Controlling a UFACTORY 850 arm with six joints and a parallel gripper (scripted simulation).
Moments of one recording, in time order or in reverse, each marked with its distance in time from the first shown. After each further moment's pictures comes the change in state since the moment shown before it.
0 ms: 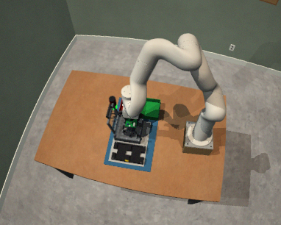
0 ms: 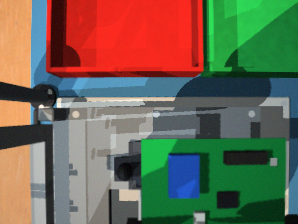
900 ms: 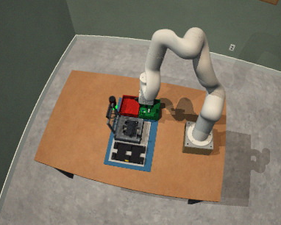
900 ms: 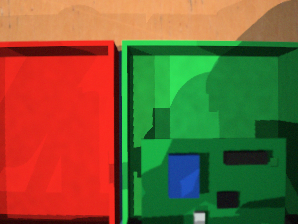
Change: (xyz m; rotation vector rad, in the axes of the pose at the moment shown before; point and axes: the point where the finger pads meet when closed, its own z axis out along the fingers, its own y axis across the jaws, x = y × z) arm 0.141 0.076 0.043 -0.006 -0.007 0.000
